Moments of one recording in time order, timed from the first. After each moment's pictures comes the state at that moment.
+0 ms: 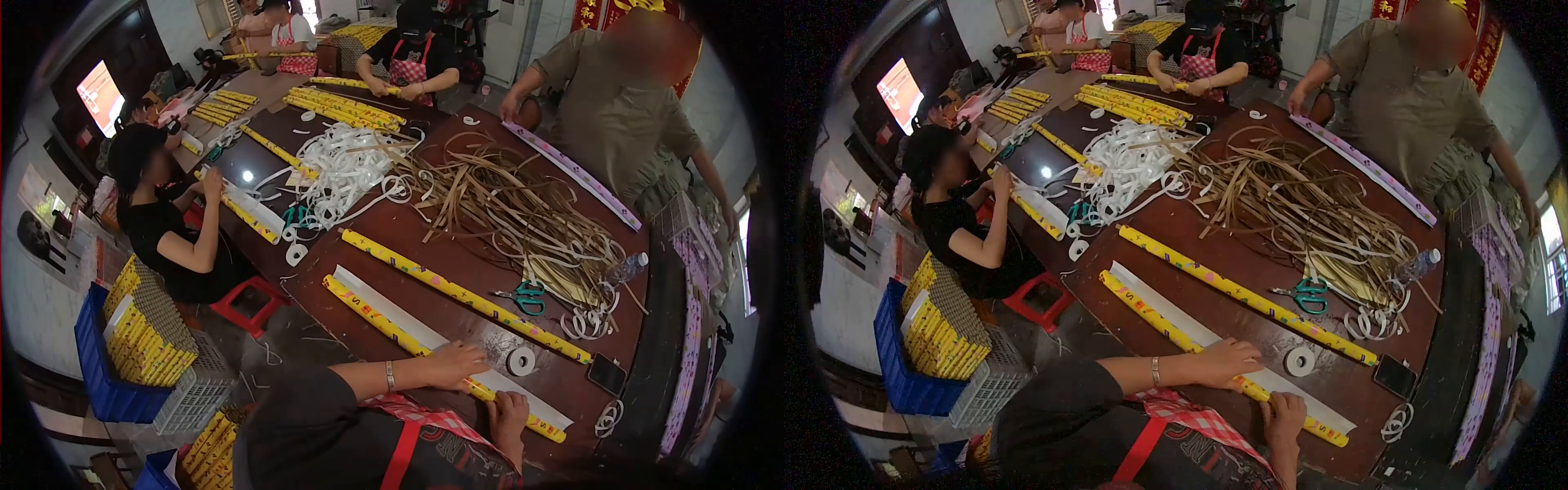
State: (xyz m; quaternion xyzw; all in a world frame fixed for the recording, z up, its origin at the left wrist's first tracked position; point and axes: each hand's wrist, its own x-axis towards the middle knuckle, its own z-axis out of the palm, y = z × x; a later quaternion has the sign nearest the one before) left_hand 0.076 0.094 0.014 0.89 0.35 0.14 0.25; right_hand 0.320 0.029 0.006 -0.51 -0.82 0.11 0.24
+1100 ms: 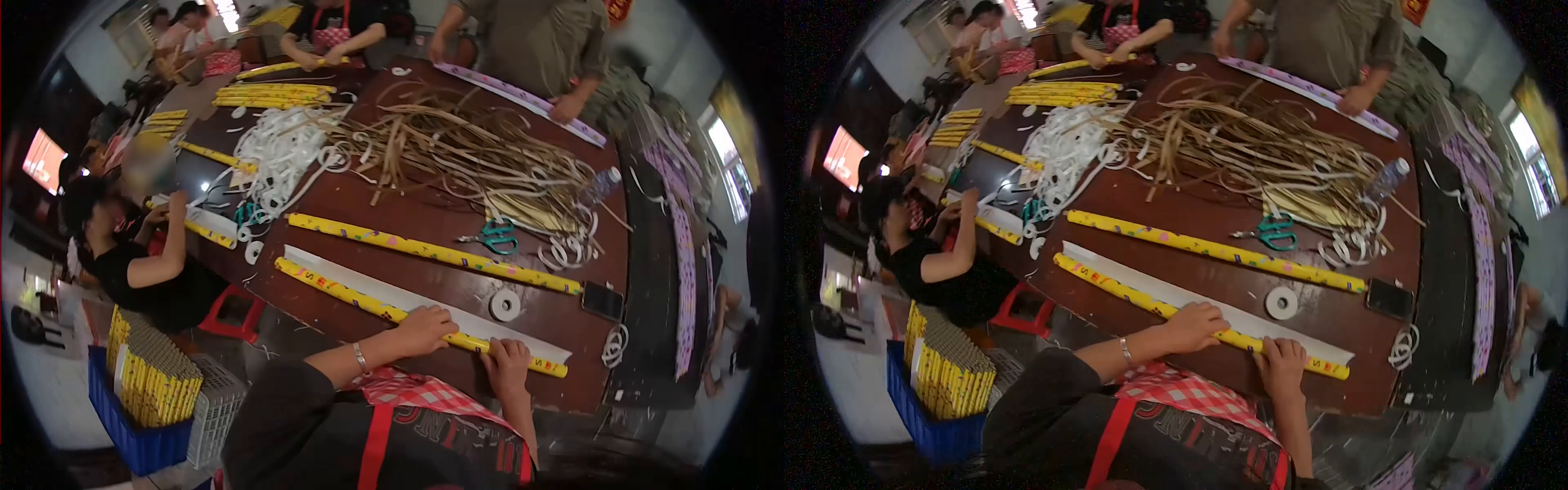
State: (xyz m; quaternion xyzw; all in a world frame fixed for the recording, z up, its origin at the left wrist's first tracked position) left_hand 0.069 0.086 -0.009 0.89 0.34 0.21 0.22; right_hand 0.320 0.025 0.008 -0.55 -0.80 0.06 0.22
